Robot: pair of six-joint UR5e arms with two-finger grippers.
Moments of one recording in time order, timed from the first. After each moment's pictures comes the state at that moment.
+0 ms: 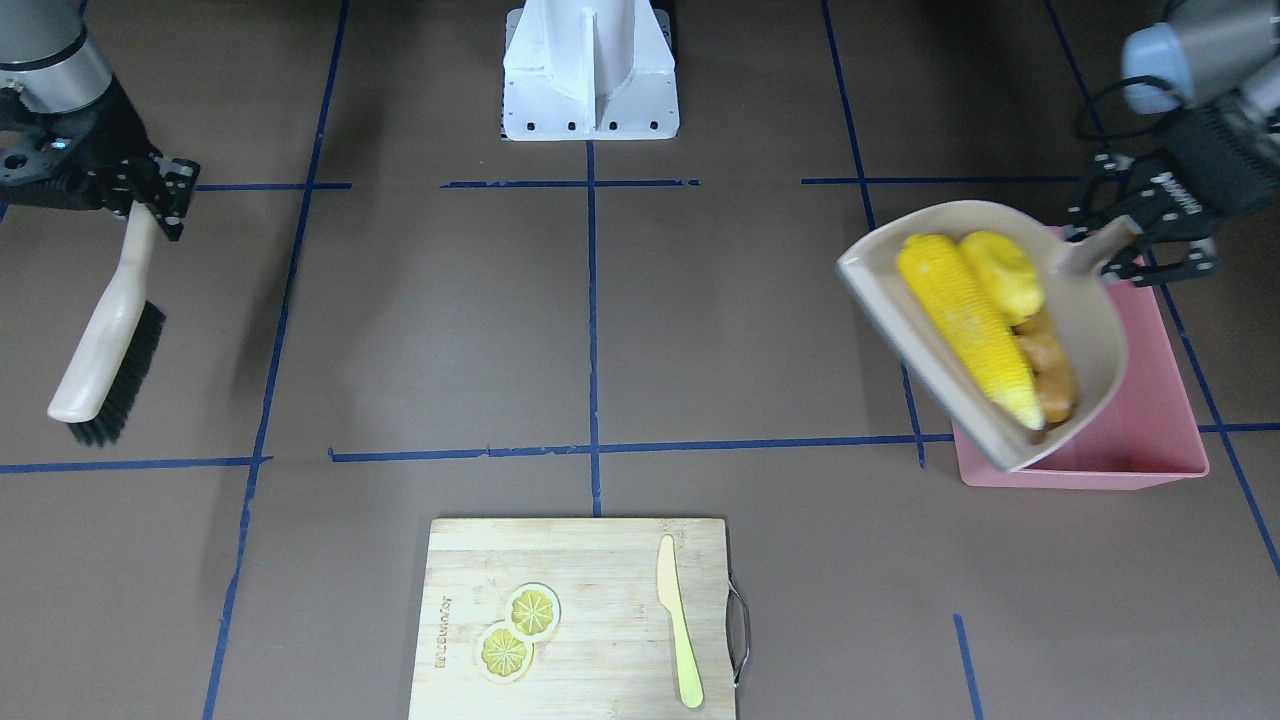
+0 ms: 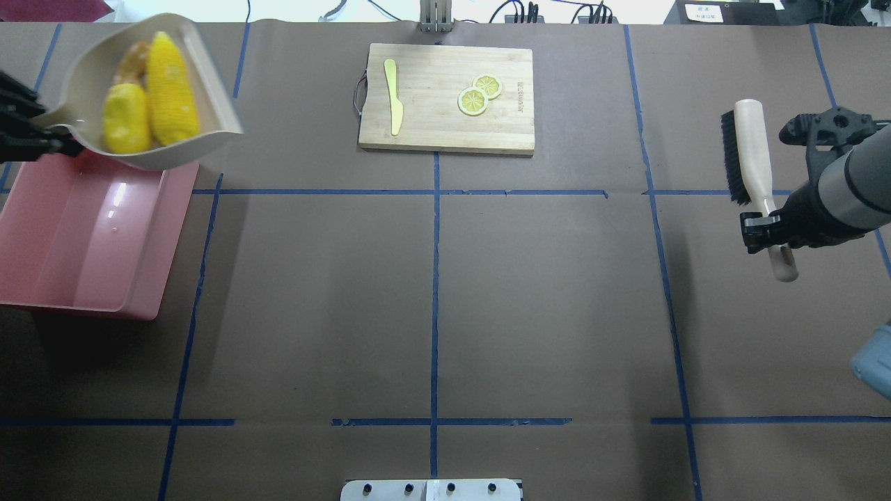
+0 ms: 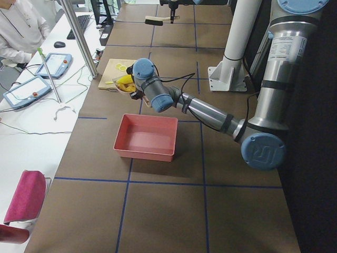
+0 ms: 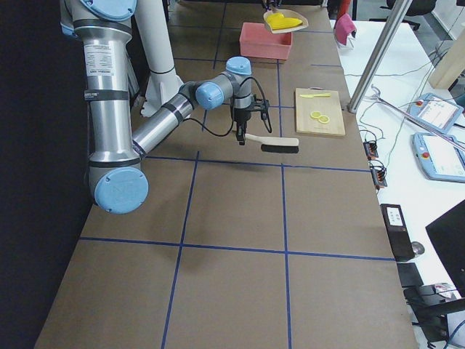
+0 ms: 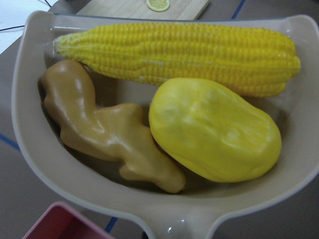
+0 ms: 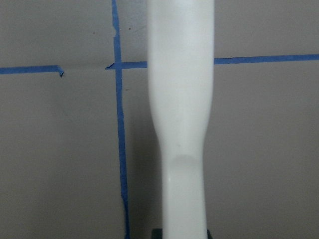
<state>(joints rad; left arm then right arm) -1.29 -1.66 -1.84 -2.12 -2.56 0.19 0.89 -1.53 2.21 -1.75 2.00 0.90</state>
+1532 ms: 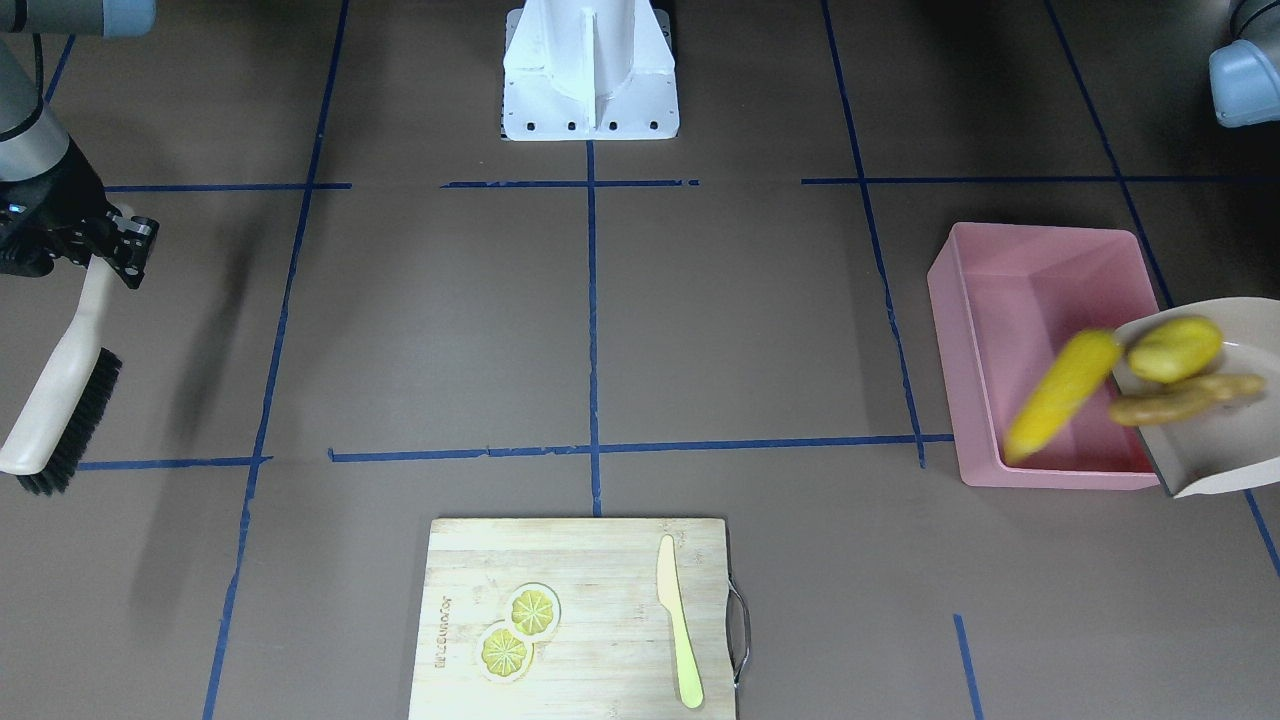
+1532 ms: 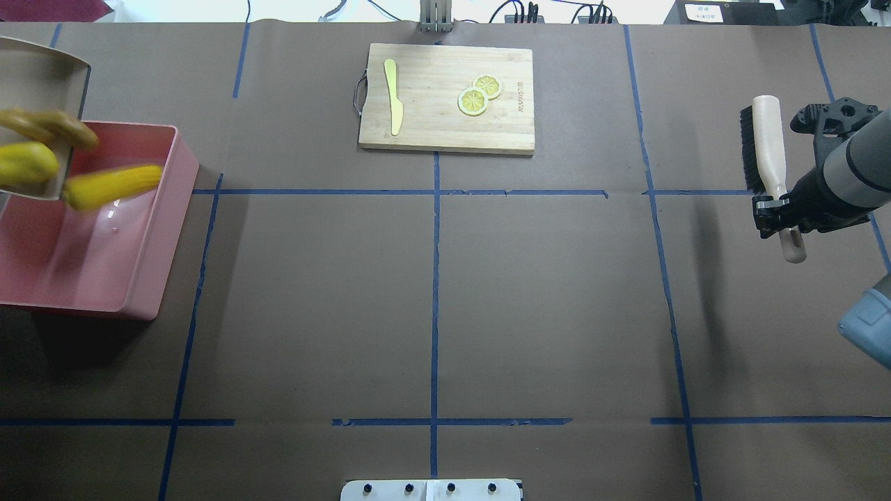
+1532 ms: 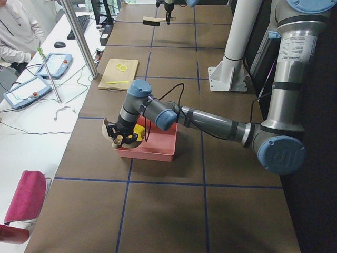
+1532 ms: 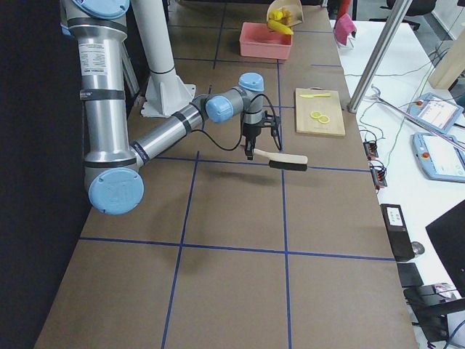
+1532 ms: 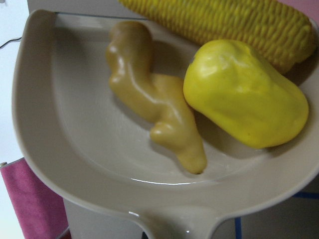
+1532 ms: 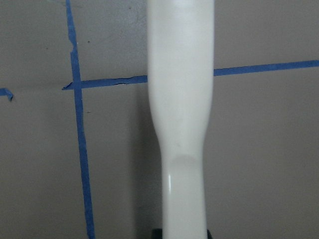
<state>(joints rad) -1.36 -1.66 -1.75 -1.90 -1.90 1.32 0.94 -1.53 2.07 -1.65 2.02 0.89</state>
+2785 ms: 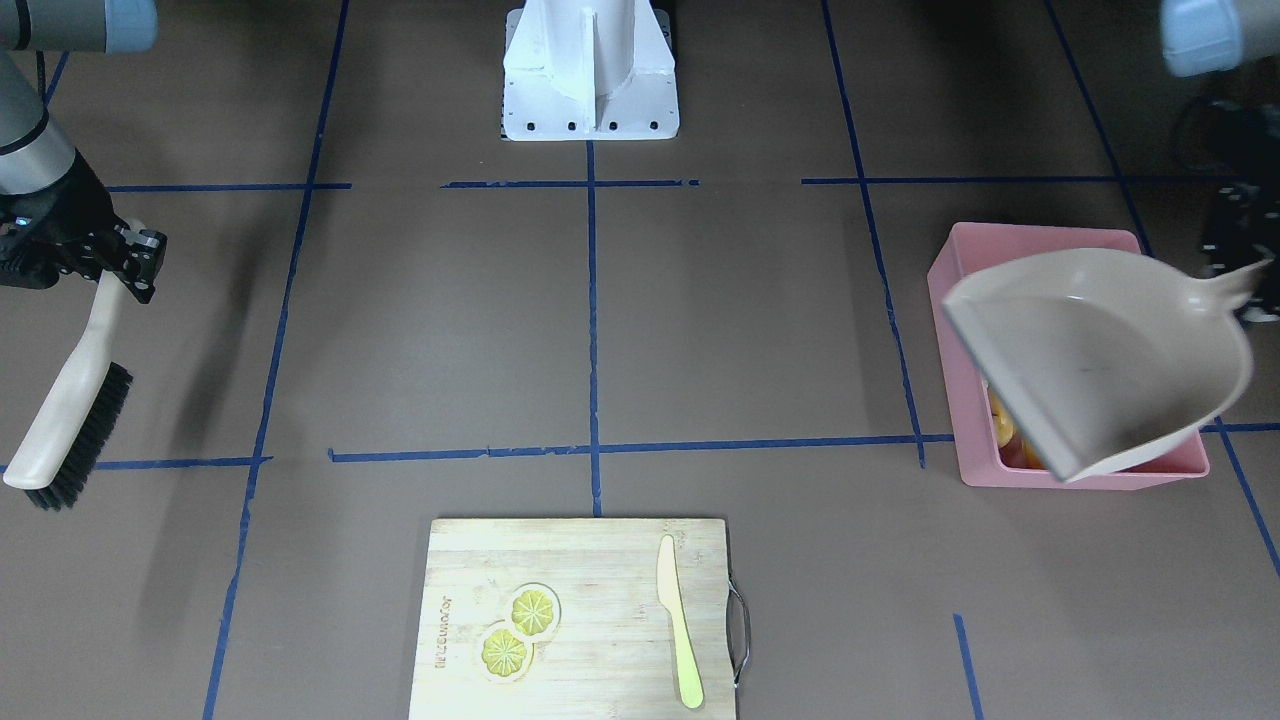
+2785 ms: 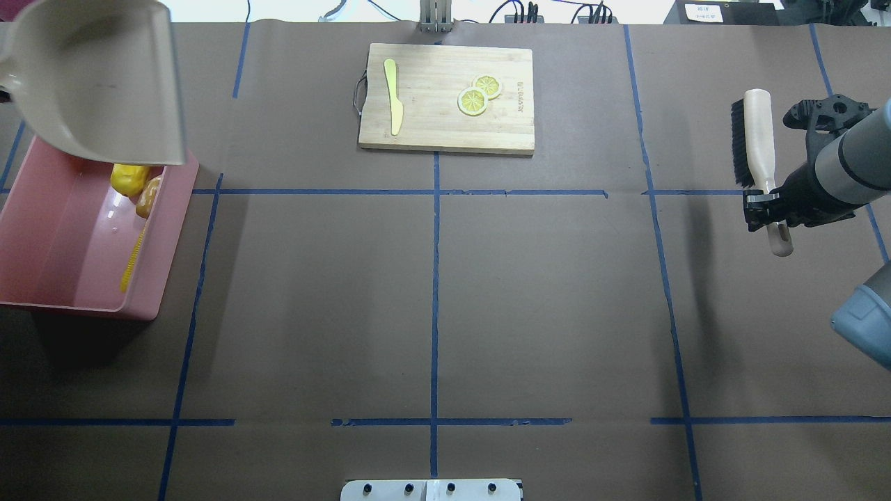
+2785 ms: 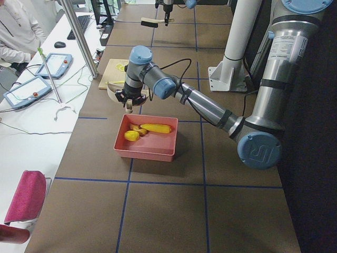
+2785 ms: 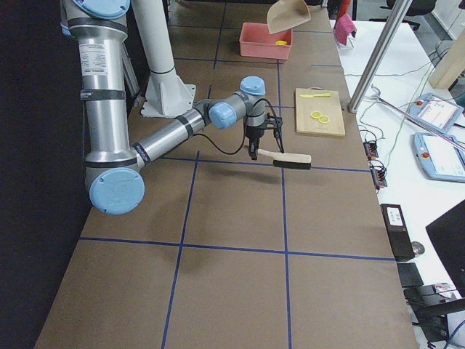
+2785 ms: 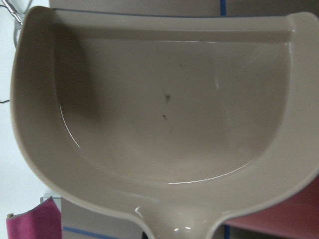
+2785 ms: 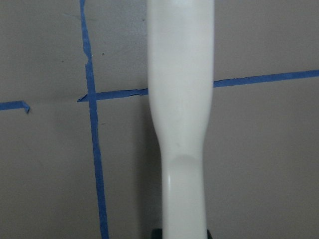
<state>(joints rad) -1.22 -1.77 -1.93 -1.76 -2.21 0.72 0.94 -1.52 2.04 -1.57 2.03 0.92</state>
